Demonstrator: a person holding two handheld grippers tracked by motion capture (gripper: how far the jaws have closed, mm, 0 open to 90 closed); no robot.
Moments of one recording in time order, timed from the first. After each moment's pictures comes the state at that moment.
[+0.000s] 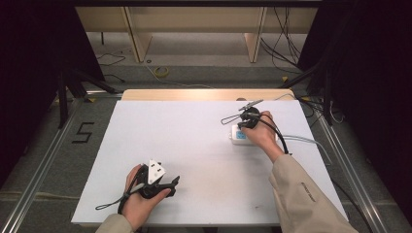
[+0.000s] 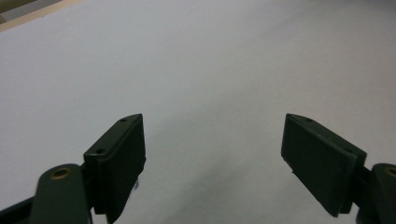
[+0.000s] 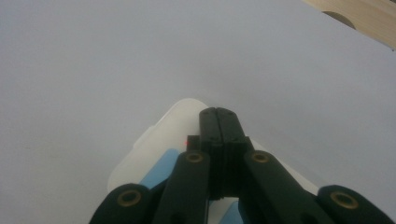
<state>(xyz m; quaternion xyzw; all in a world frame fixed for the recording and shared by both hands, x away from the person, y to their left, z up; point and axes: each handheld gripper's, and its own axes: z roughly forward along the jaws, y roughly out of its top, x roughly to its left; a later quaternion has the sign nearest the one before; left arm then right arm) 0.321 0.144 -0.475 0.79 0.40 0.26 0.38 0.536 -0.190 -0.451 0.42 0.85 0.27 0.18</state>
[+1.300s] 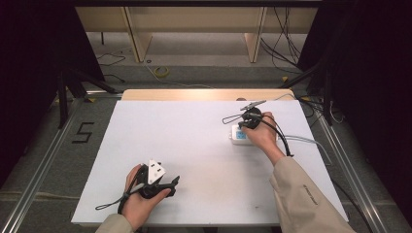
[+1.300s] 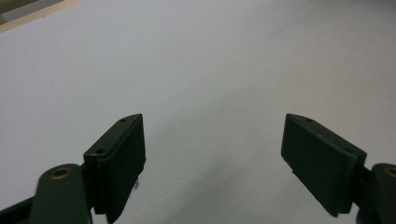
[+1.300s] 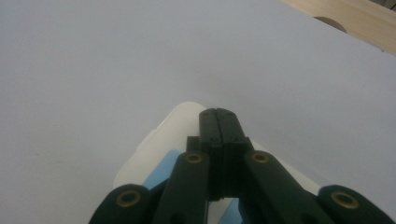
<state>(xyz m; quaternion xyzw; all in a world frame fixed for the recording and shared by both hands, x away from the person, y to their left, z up) 0.321 0.144 -0.475 0.79 0.40 0.27 0.38 0.530 -0.193 -0.449 0.43 0.84 0.29 0.19</state>
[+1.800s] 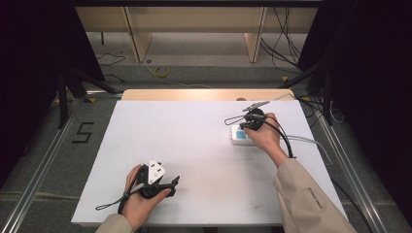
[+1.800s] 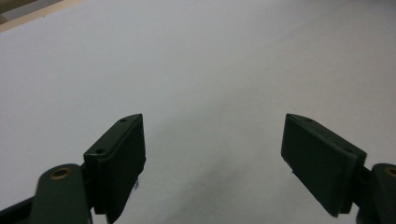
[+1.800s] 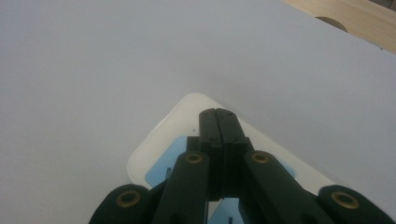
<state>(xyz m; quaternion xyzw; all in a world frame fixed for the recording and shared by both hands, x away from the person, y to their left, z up) 0.321 0.144 -0.475 0.79 0.40 0.26 0.38 0.520 -0.200 -0.443 0.42 0.84 0.30 0.18</state>
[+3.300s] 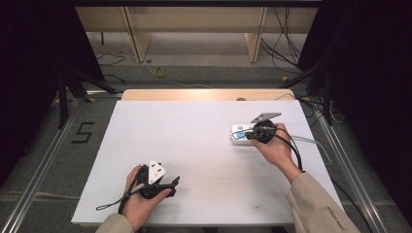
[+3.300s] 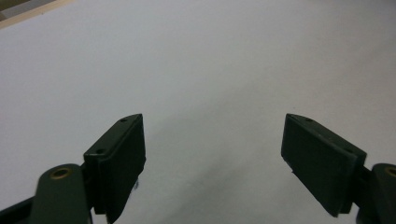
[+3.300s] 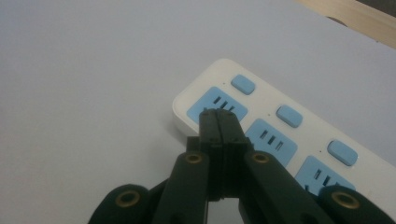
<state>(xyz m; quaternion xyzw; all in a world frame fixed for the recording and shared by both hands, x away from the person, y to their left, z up) 0.321 0.143 -0.476 0.79 0.41 0.26 0.38 0.468 -0.218 -0.432 0.39 0.84 0.32 0.18</state>
